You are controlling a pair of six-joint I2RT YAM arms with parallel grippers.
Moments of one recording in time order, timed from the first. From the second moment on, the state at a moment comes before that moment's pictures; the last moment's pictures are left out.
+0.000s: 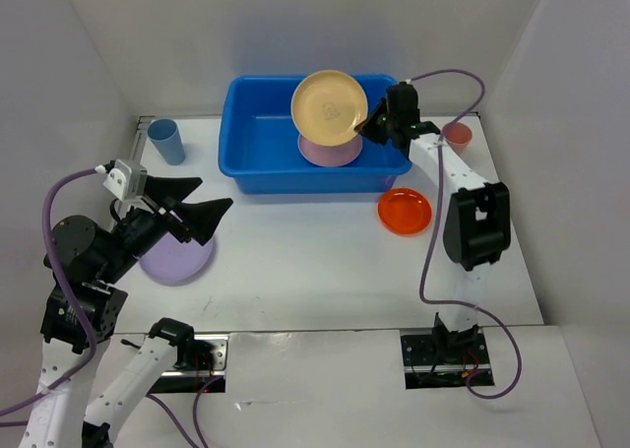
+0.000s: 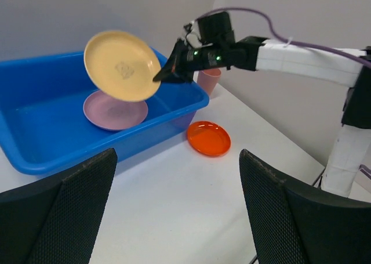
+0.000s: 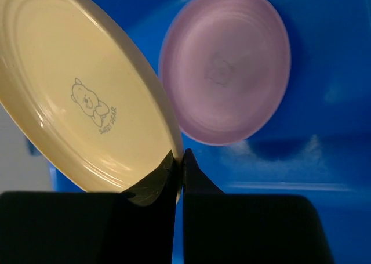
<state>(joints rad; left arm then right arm) -0.27 0.58 1.11 -0.40 0.39 -0.29 0.24 1.89 1.63 -0.25 -0.09 0.83</state>
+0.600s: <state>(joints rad) -0.27 0.58 1.12 -0.40 0.35 -0.29 0.22 2.26 1.85 -0.33 -0.11 0.79</state>
